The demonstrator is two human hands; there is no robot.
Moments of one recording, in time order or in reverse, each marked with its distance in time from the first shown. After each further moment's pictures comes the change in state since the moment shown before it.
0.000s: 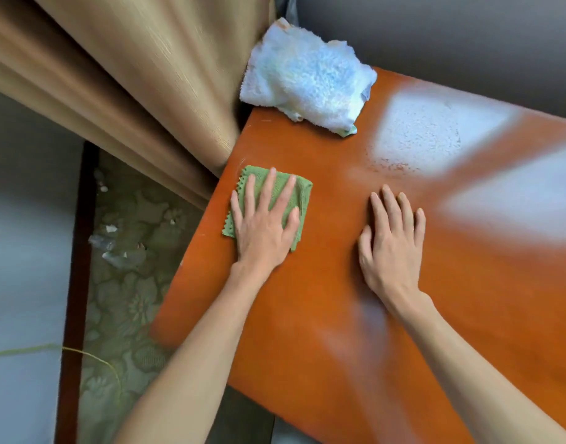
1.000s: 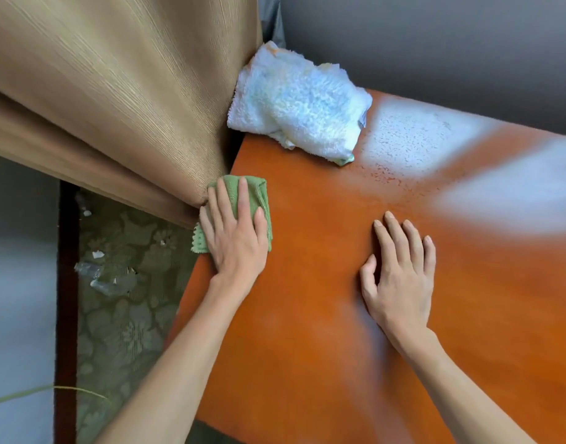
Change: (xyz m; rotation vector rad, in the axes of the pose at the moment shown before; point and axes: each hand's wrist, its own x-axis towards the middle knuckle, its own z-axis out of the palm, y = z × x) left_hand 0.048 -0.032 -0.013 -0.002 0.045 -0.189; right_hand 0.004 -0.004 0.008 -0.100 0.110 0.045
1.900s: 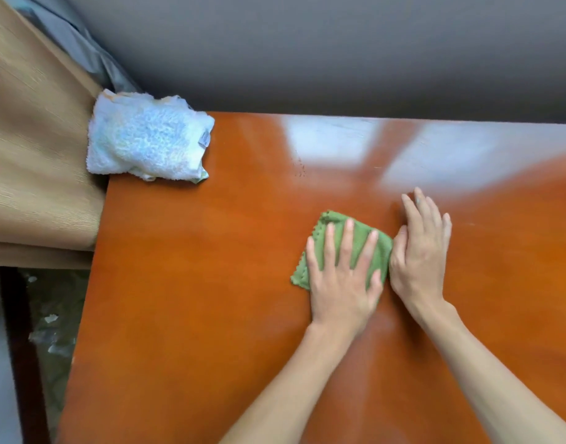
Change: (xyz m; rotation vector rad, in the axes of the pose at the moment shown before) left_hand -0.156 0.291 0.058 0.003 -0.086 0.645; right_hand 0.000 0.204 -0.060 0.242 0.103 0.344
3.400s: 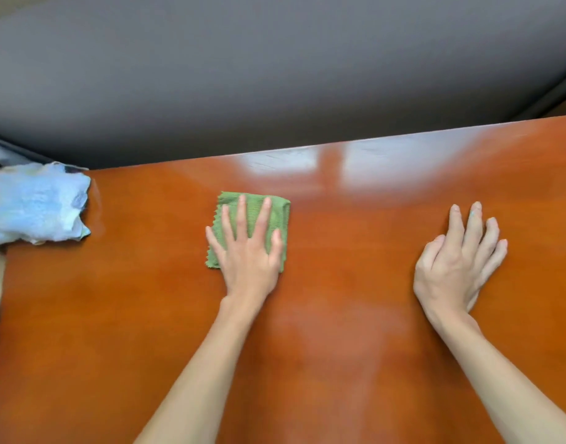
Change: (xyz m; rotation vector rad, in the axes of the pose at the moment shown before) left_hand 0.100 0.073 -0.001 0.008 0.003 -0.210; right_hand 0.030 0.204 -0.121 -0.278 0.157 0.417
